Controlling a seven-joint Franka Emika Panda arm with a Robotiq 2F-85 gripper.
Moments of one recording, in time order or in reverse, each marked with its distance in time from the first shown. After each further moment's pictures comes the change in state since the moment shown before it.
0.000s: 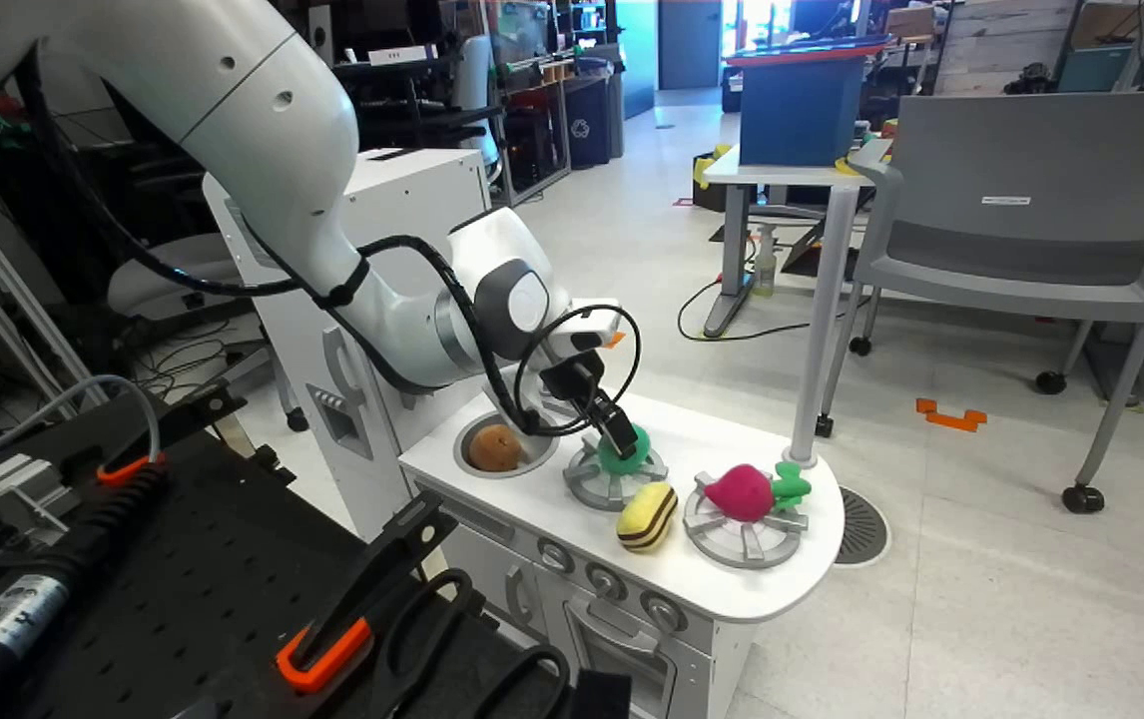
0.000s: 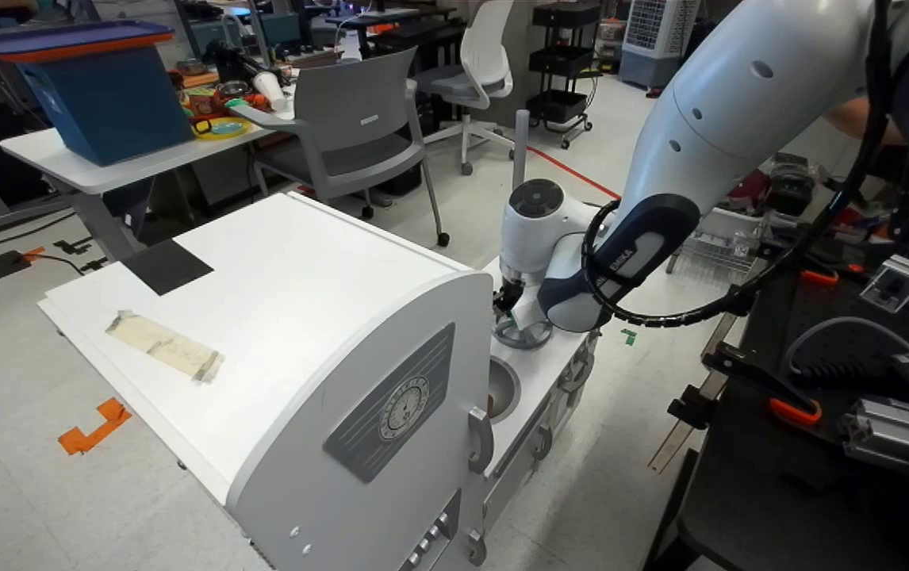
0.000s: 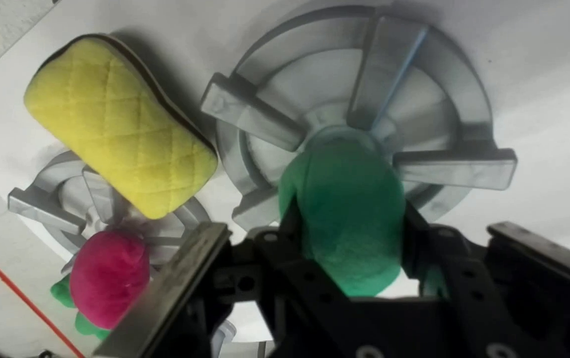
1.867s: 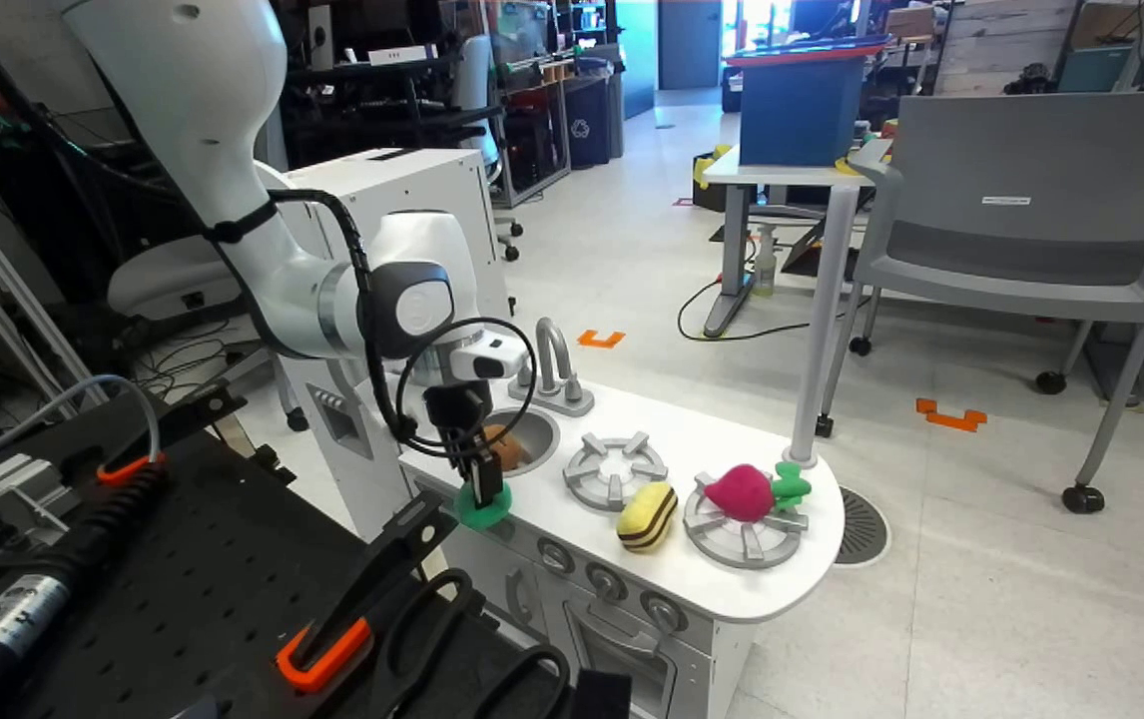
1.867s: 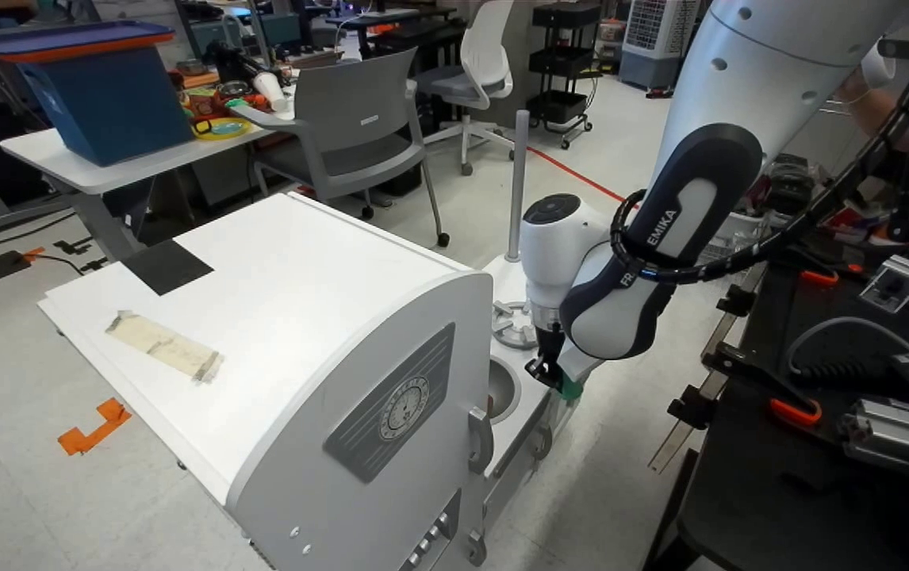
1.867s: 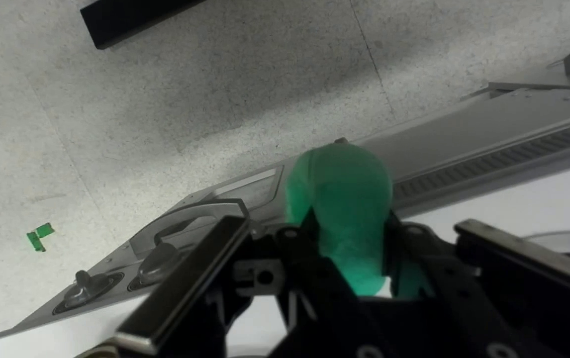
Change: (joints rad) arm -0.054 -0.274 0.281 -0.403 0.028 -0.143 -0.245
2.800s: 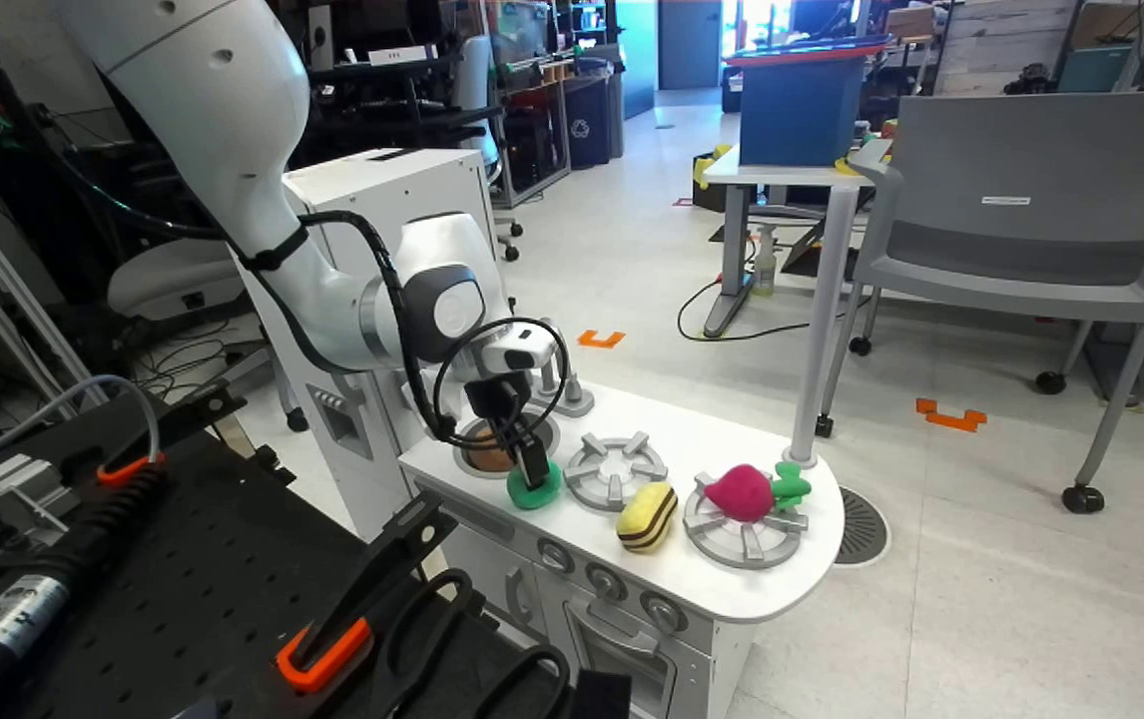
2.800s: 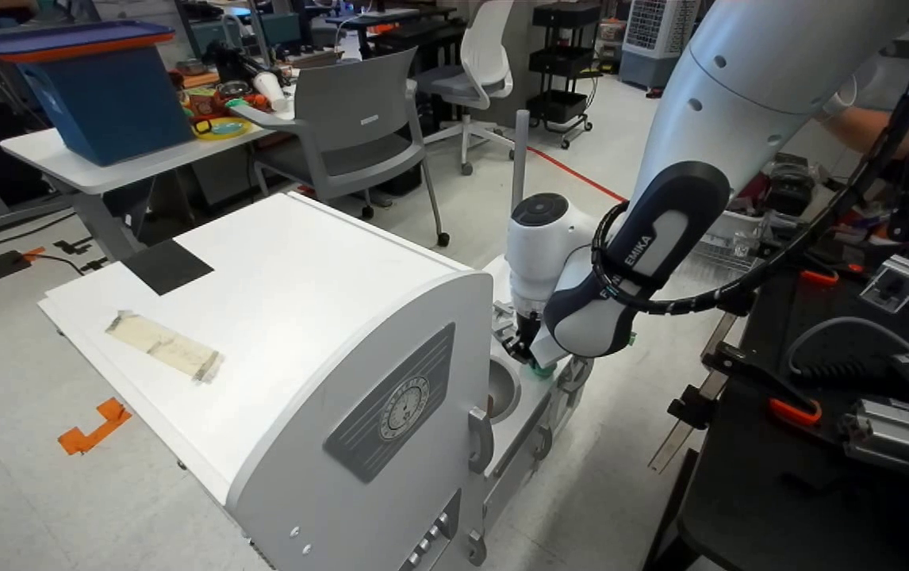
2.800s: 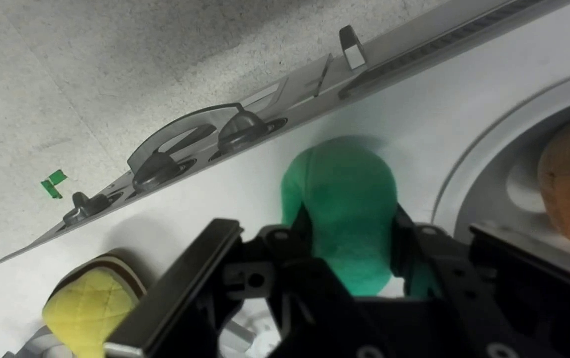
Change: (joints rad) arm 0.047 0.111 -0.099 0.160 0.002 0.058 0.122
